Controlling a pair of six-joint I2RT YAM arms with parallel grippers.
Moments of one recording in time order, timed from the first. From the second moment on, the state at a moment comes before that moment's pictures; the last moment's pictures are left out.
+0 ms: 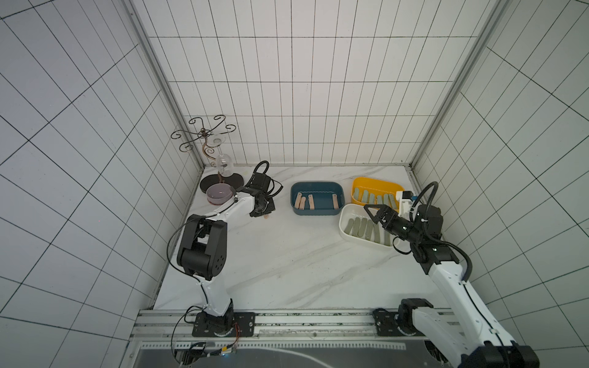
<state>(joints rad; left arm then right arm) -0.28 1.80 1.31 -0.62 -0.03 -0.53 0.03 0.89 0.62 -0.10 -0.58 0.69</state>
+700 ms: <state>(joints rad) -0.58 1.98 1.73 -0.54 0.13 -0.58 0.00 0.91 0.62 -0.14 -0.58 0.65</state>
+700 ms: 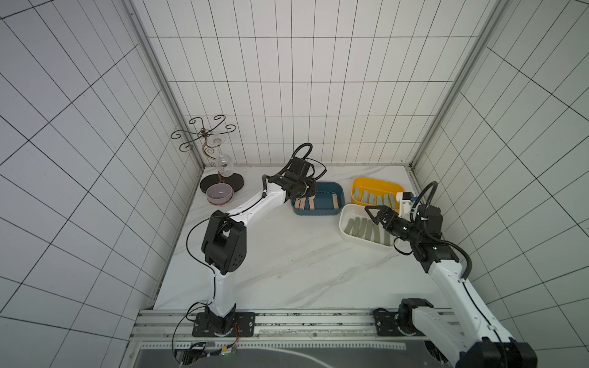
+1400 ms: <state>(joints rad) -0.63 2.34 1.94 -0.40 0.22 -0.66 0.00 0.88 0.63 -0.27 -0.60 0.62</state>
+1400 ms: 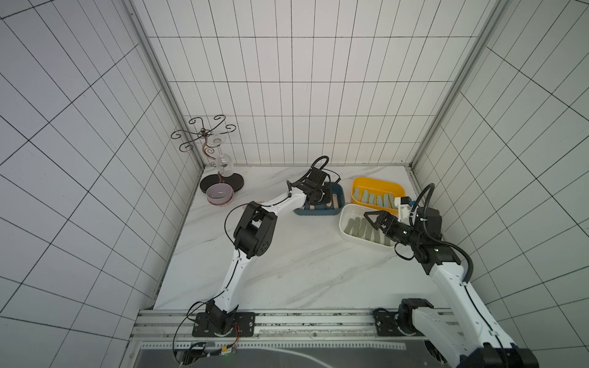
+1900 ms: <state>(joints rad) -0.63 2.42 1.98 -0.37 0.24 -0.70 0.00 0.88 0.63 -0.27 -0.60 0.62</state>
